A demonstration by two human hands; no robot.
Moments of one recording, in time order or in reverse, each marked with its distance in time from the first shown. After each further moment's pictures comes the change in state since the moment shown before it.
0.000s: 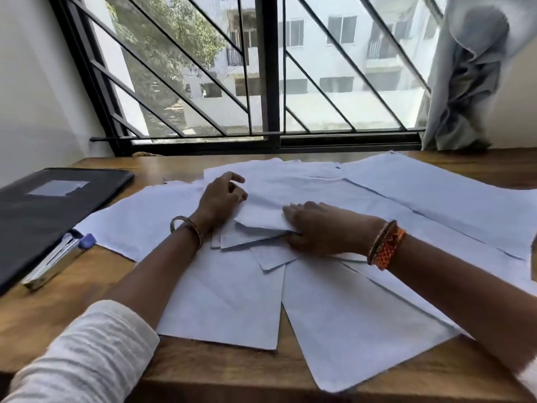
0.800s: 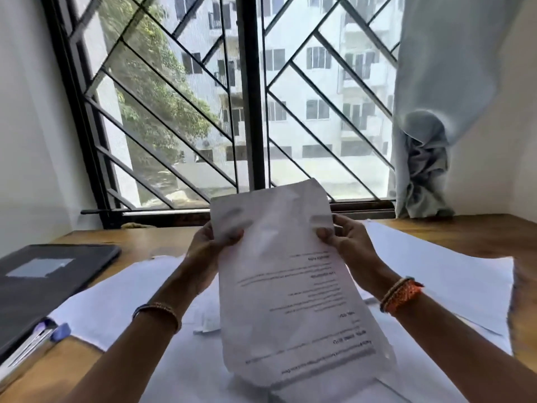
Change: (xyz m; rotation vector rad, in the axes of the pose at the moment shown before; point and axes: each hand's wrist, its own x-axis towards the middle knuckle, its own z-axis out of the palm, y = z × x) left_hand -0.019 0.071 -0.028 -1.006 -0.163 0.071; right_hand 0.000 0.066 -0.034 1.546 0.736 0.067
